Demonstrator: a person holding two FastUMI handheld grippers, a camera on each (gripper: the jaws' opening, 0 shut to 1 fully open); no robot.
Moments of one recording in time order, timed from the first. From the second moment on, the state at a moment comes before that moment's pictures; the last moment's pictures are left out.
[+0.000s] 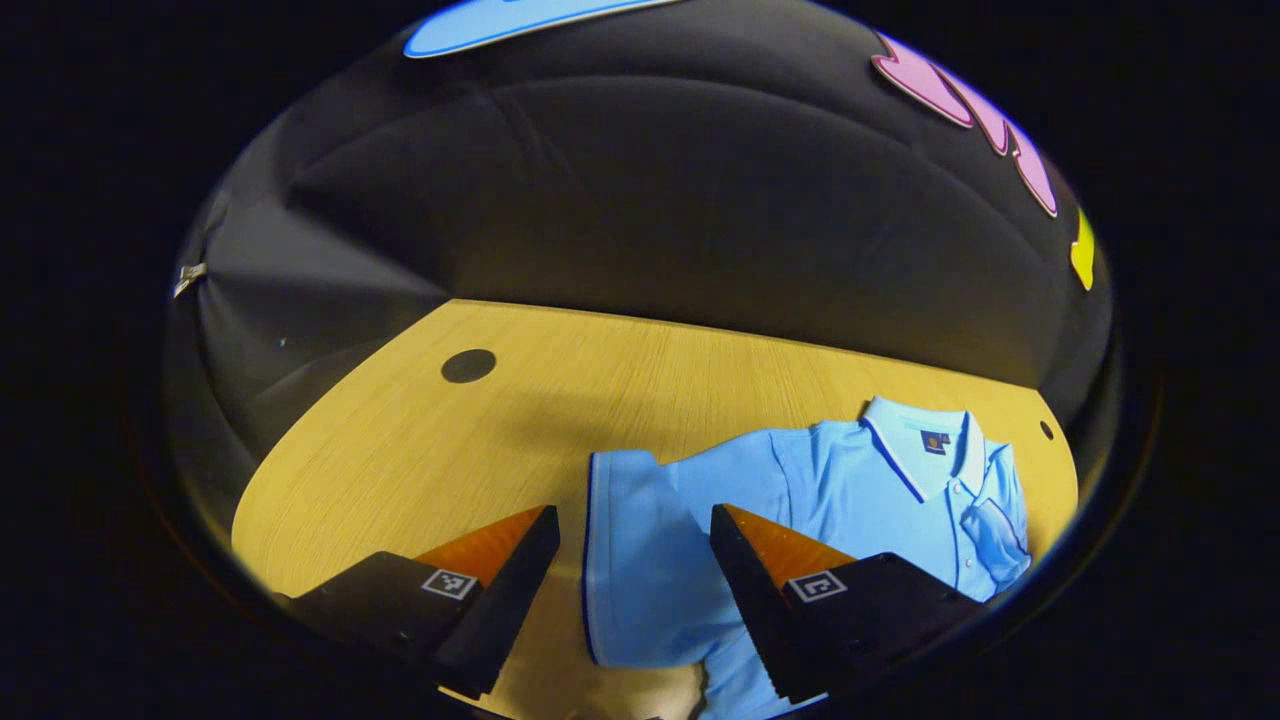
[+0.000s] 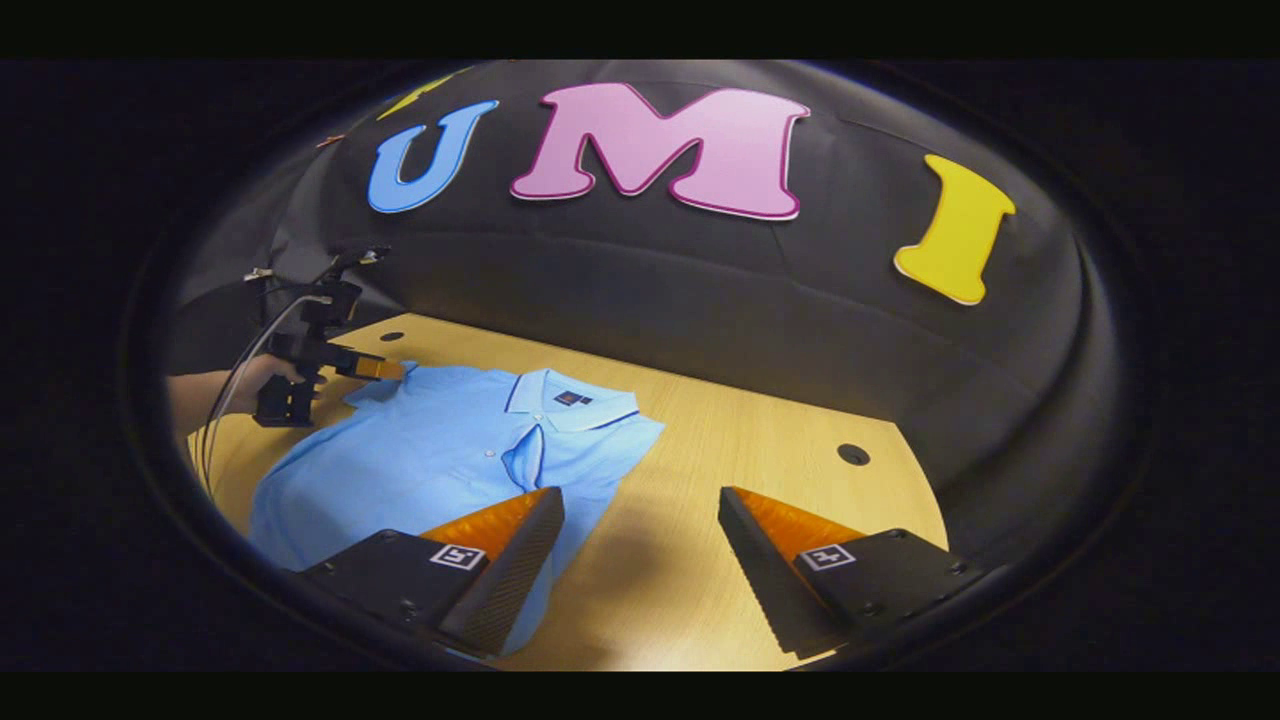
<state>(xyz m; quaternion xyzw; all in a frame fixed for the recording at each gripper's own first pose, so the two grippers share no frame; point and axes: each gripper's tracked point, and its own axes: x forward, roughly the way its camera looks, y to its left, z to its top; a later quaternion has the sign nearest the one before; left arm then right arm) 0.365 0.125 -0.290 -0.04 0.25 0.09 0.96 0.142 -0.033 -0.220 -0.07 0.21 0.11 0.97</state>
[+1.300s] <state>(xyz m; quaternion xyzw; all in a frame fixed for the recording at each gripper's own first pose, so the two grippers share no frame) 0.371 0.006 -0.217 -0.05 0.22 0.04 0.97 0.124 -0.049 -0.247 -0.03 0.21 0.10 0.97</state>
